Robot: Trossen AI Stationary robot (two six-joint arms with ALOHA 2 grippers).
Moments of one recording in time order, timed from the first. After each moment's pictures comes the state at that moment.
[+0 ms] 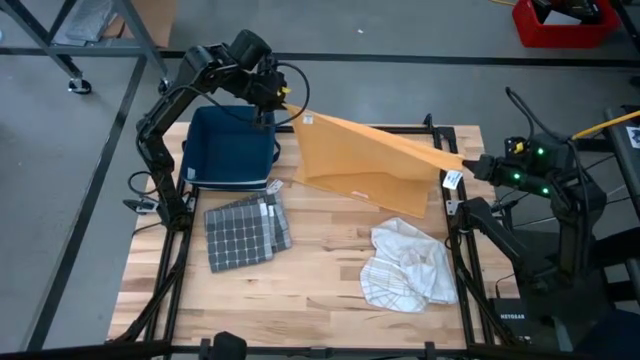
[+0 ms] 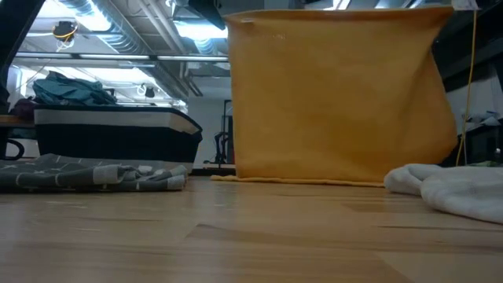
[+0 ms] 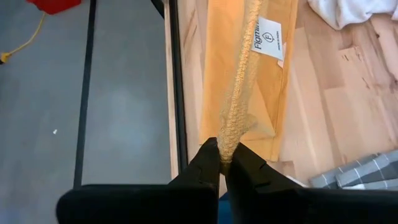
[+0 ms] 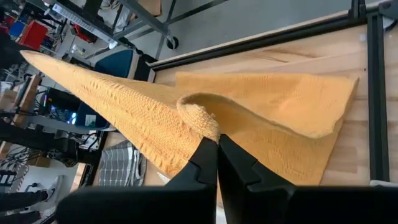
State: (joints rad) left arm 0.65 1.79 2.36 -1.45 0.18 0.76; right arm -1.24 0.49 1.29 -1.45 -0.41 0.56
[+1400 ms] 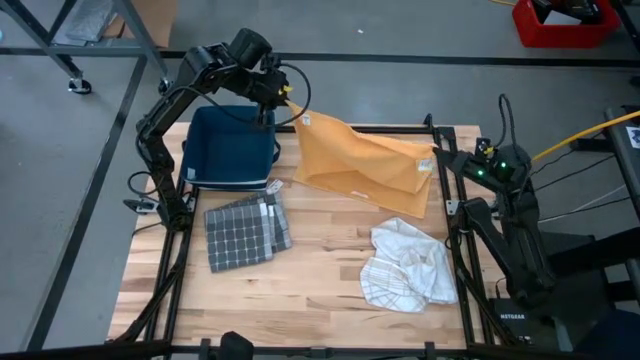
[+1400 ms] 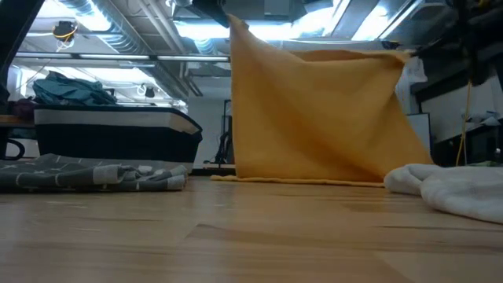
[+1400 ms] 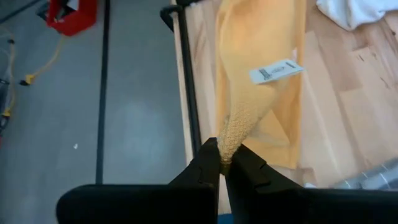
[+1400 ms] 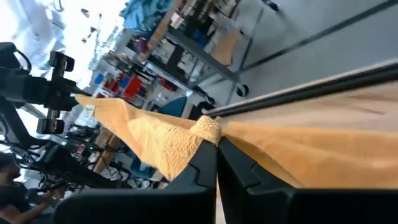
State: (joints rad) left arm 0.64 1.79 2.36 -1.39 0.17 0.82; right arm -1.24 0.15 0.54 -0.58 -0.58 0.83
